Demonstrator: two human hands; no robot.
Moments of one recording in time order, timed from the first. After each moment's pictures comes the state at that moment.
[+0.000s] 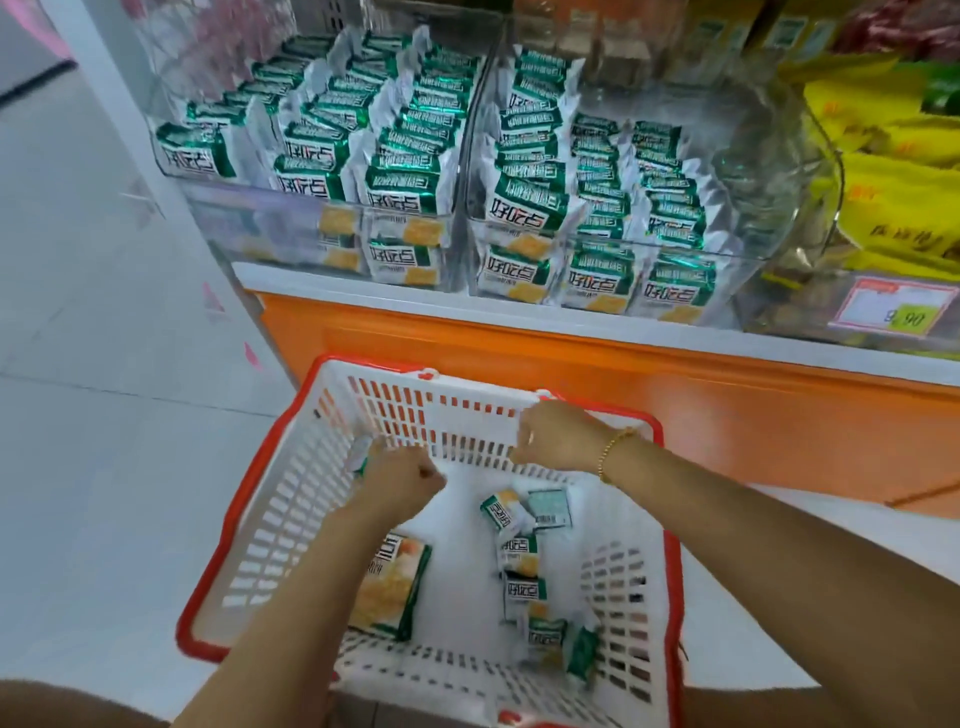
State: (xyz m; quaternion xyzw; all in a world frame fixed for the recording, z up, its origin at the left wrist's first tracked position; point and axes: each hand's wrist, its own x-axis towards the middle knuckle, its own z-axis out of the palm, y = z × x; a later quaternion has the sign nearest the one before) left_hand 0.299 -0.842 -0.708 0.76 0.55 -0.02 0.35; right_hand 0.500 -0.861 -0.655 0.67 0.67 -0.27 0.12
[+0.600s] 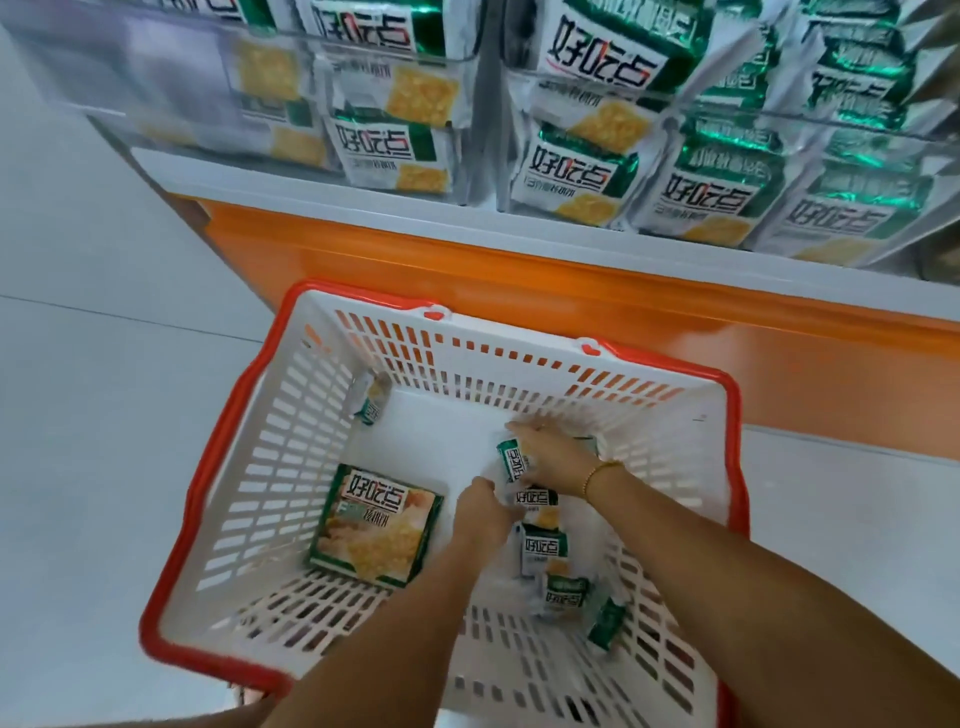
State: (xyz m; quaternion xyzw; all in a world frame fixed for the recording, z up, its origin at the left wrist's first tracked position) left_hand 0.363 -0.904 -0.855 0.49 0.67 -0.06 0.55; right_hand 0.500 -0.869 -0.847 0.65 0.62 -0.41 0.13
